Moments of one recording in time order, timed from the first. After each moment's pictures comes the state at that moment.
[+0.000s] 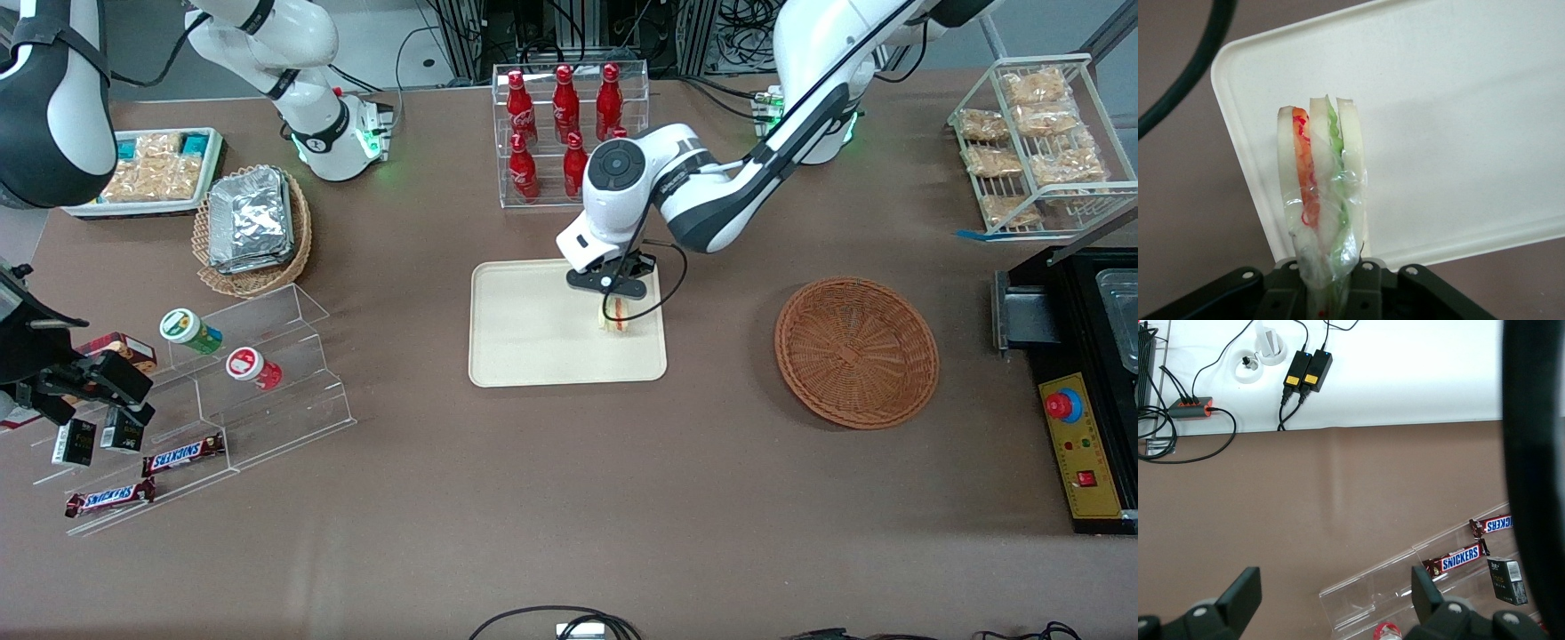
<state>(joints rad) -0.12 0.50 -0.79 -1.93 0.41 2.19 -0.90</state>
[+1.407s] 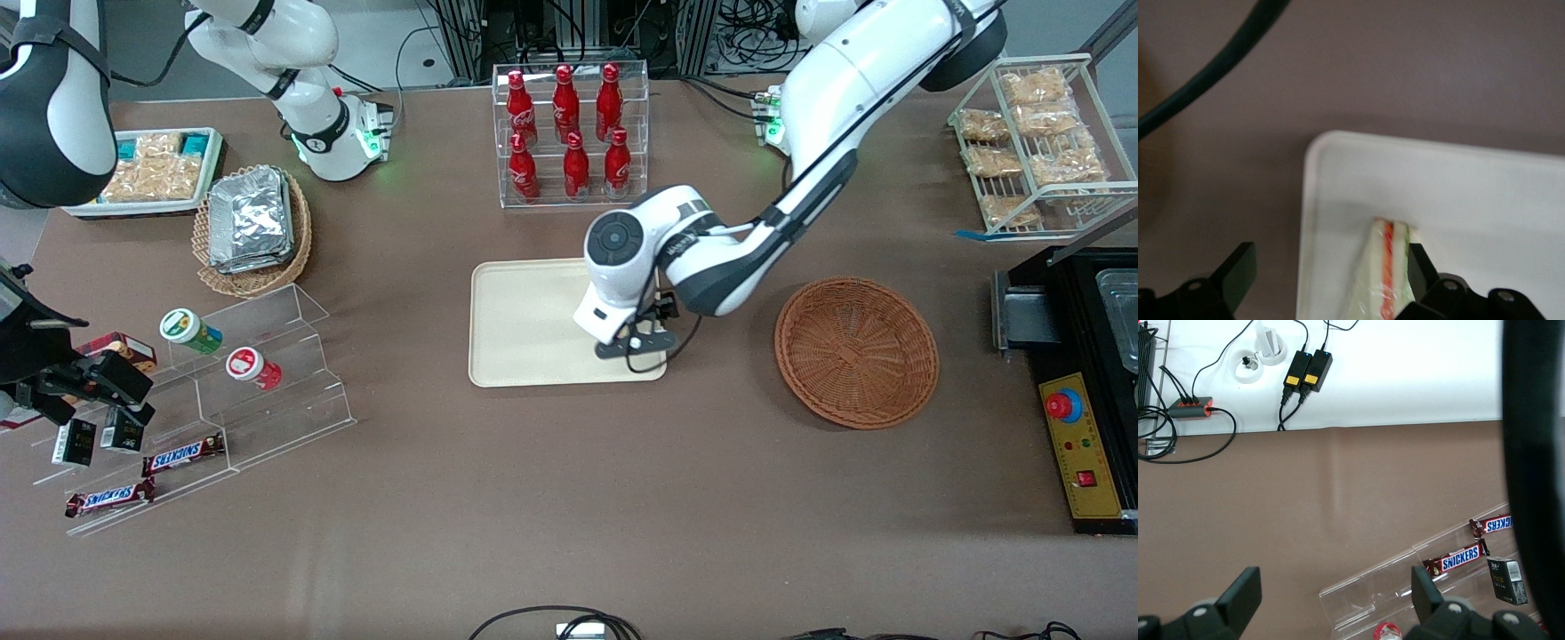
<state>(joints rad) -0.08 0.67 -0.76 -1.62 0.55 1.93 -1.18</state>
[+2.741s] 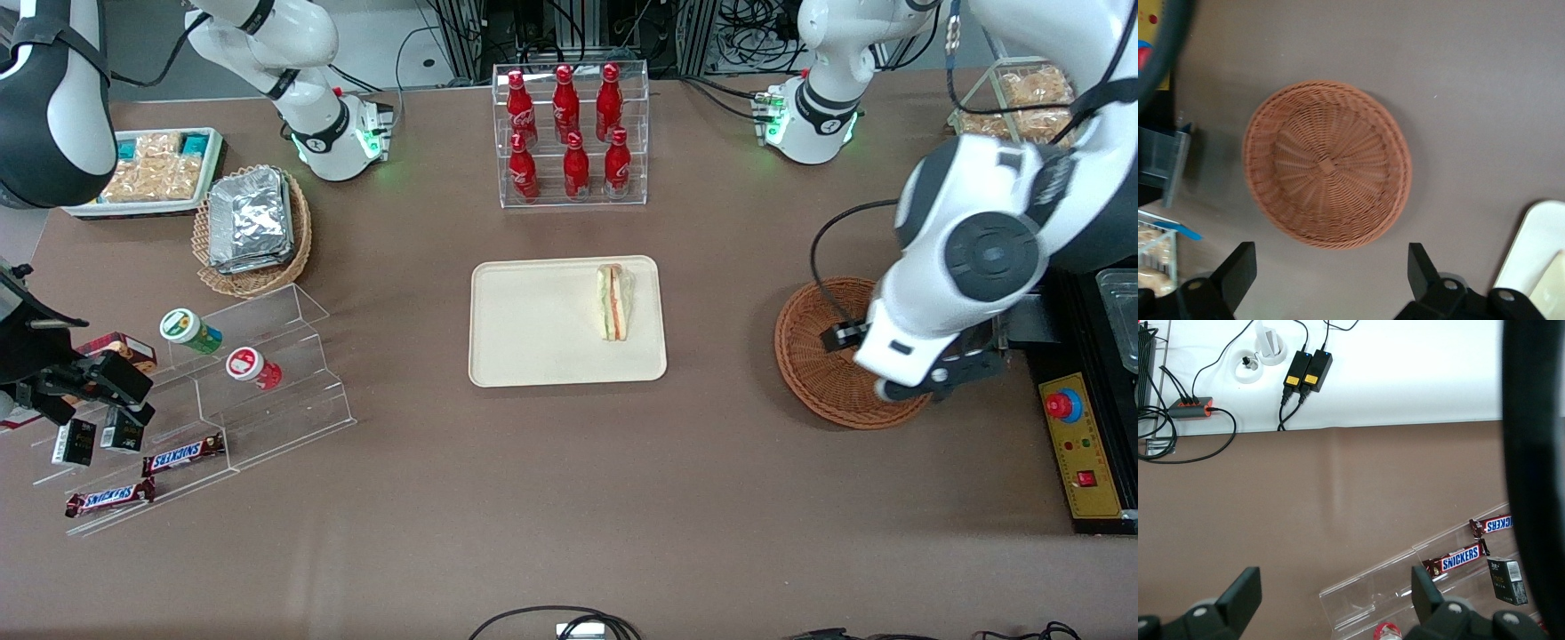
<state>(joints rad) 0.15 0.25 -0.43 -1.56 0.23 1.58 -0.50</state>
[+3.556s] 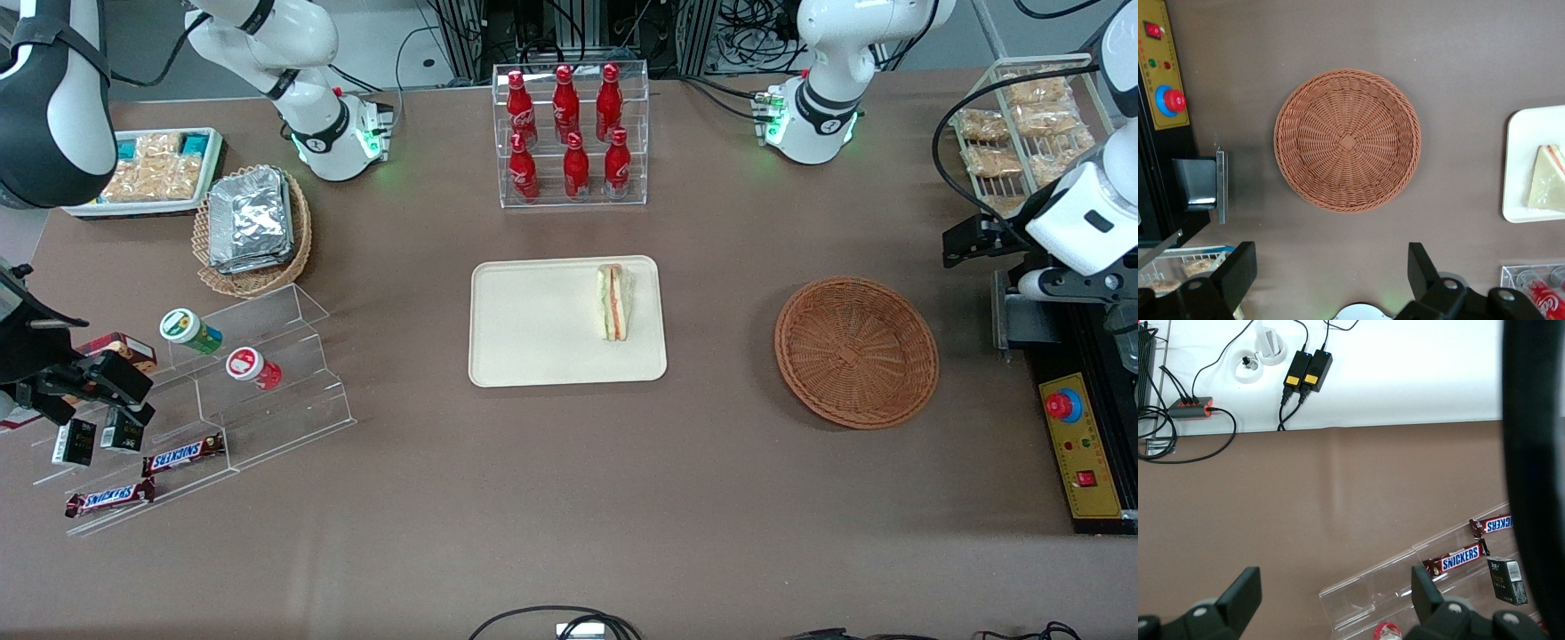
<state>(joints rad) 0.13 0.04 -0.19 -1.57 0.03 1.48 0.04</state>
